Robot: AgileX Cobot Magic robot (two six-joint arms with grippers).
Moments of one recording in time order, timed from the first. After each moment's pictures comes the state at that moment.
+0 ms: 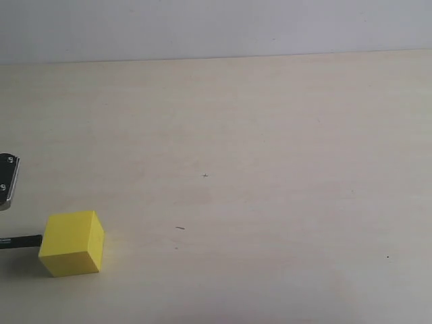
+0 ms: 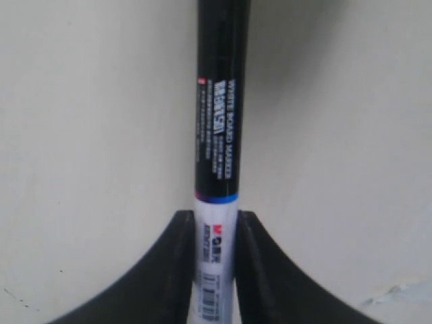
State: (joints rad) left arm -0.06 1.64 -0.72 0.15 0.82 1.25; right arm 0.04 0.01 -0.01 0.01 0.29 0.08
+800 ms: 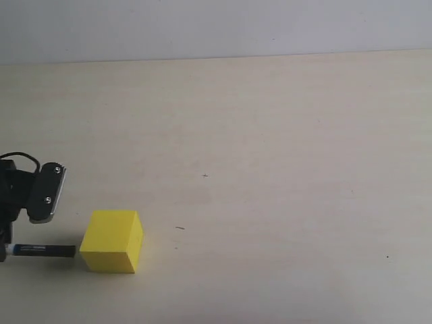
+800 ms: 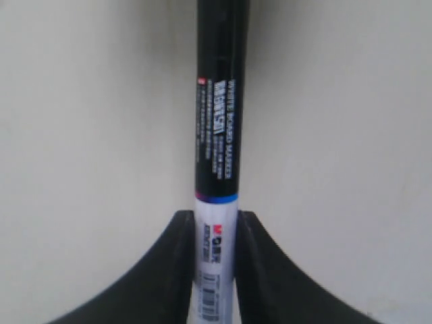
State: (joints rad) left arm -0.31 1.64 -0.72 0.18 0.85 1.09; right arm 0.04 0.01 -0.01 0.01 0.29 0.08
